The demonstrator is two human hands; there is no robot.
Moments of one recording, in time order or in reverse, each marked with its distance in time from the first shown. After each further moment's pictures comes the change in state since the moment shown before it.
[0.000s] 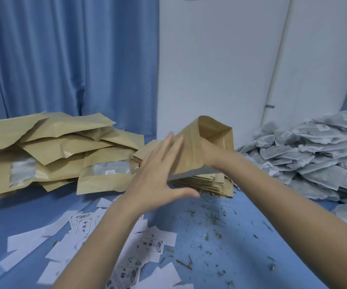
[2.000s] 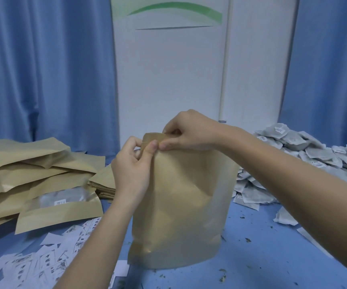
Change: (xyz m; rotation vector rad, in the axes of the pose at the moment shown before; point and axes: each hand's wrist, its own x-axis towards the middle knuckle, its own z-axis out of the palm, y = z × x) left_hand 0.075 0.073 0.034 -0.653 0.592 -0.168; right_hand -0.059 -0.006 -0.122 -0.515 0.158 -0.153
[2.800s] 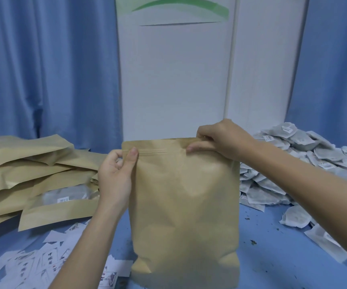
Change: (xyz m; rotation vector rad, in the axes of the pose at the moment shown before) left_hand -0.001 -0.027 -0.025 -0.247 0.069 -0.199; right_hand -0.027 0.053 0.025 -0.030 0.225 0.094
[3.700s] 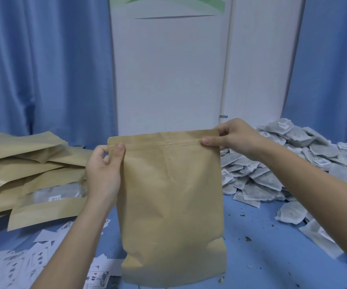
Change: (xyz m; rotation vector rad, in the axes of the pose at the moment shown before) left_hand 0.011 -0.010 -0.003 0.128 0.094 0.031; right_hand -0.016 0.040 0.001 0.813 -0.090 0.327
